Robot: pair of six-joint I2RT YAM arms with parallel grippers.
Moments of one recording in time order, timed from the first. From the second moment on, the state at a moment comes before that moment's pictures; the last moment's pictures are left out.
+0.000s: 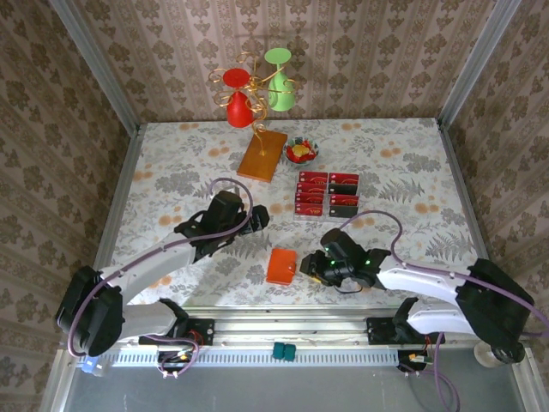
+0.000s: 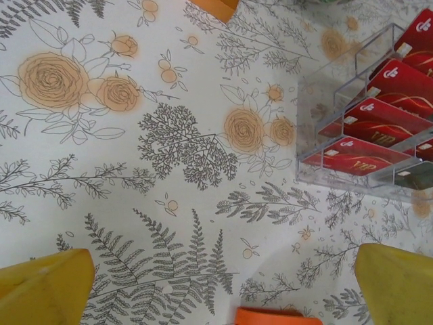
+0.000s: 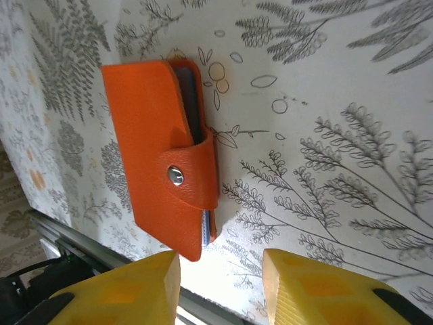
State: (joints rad) left arm -0.71 1.22 0.71 -0.25 -0.07 -0.77; right arm 0.84 1.24 0.46 -0.10 -0.23 1.25
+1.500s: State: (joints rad) left arm -0.71 1.12 0.61 -0.24 -0.07 -0.77; right arm 0.96 1.49 0.49 0.18 -0.19 1.36
